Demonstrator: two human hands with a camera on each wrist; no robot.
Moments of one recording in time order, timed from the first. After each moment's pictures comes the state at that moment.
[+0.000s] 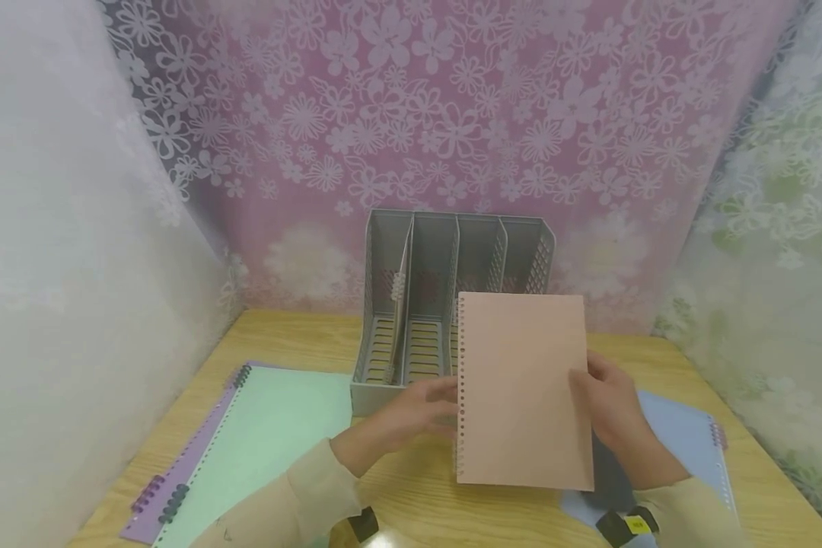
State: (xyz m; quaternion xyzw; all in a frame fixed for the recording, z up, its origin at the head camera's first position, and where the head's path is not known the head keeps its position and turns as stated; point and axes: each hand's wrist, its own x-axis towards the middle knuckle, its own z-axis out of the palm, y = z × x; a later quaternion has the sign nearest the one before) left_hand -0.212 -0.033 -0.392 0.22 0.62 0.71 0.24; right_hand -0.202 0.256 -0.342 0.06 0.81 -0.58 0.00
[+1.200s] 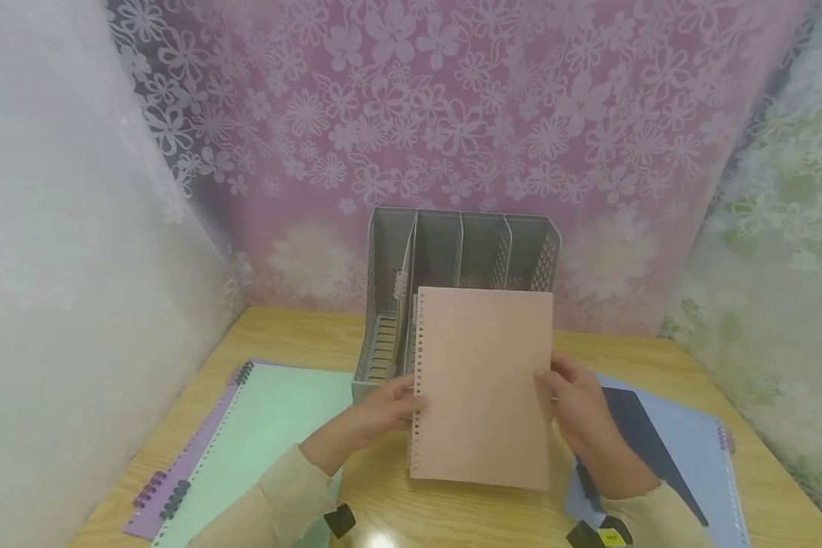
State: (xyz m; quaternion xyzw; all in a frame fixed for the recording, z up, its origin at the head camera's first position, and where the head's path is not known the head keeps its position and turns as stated) left_hand -0.224 -0.080 -0.407 0.21 0.65 0.69 0.24; right_hand -0.199 0.209 -0.340 0.04 0.73 -0.68 0.03
